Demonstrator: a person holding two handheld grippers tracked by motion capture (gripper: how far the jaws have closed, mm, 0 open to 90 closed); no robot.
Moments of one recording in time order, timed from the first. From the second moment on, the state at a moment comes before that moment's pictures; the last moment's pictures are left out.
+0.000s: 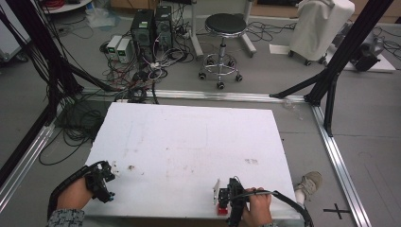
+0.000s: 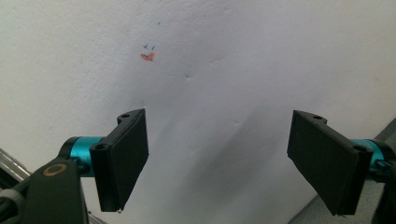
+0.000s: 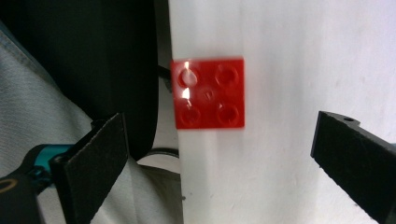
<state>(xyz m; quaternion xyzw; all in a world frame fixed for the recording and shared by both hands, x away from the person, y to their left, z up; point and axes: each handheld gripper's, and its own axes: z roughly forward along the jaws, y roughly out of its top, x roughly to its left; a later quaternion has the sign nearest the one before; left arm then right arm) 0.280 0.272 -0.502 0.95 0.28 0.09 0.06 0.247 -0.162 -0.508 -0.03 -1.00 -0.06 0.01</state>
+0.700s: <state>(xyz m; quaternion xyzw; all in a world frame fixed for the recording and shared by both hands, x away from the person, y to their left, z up) 0.280 0.271 -0.502 0.95 0.28 0.09 0.06 0.247 -0.140 -0.525 -0.01 -1.00 -0.03 0.02</state>
